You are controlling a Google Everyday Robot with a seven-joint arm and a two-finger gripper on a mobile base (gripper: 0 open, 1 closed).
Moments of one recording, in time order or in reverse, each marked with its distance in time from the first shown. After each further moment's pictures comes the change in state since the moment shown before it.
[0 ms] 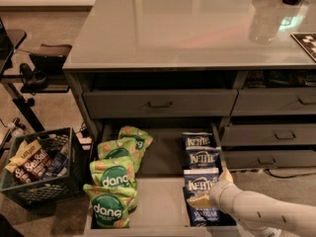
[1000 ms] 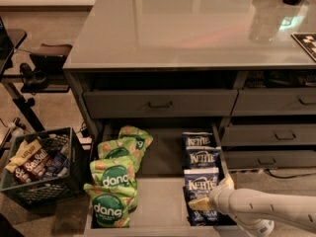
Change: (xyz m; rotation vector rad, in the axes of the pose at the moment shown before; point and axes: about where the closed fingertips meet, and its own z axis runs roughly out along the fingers) arm 0.052 -0.001 0.040 -0.020 0.122 0.113
